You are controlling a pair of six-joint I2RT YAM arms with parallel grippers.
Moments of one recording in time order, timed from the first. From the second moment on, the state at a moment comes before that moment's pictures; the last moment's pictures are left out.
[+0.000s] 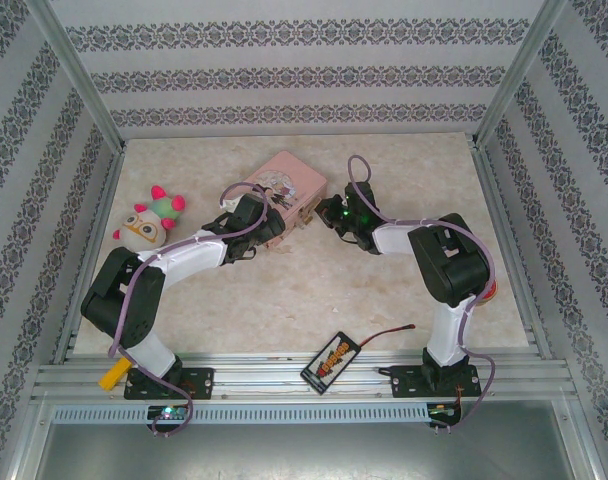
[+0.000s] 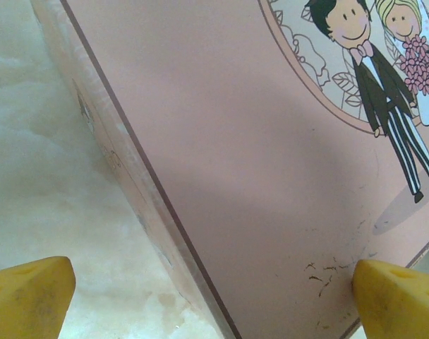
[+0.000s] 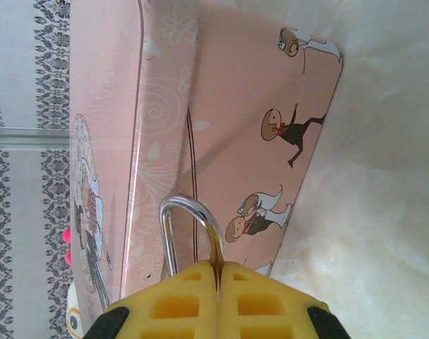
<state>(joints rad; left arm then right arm) -0.51 1.64 0.97 -0.21 -0.21 -0.92 0.42 1.93 0.98 0.42 -0.30 1.18</state>
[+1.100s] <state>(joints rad) -0.46 1.49 0.84 -0.21 -0.17 -0.94 0.27 1.70 0.78 0.15 -0.67 0.87</state>
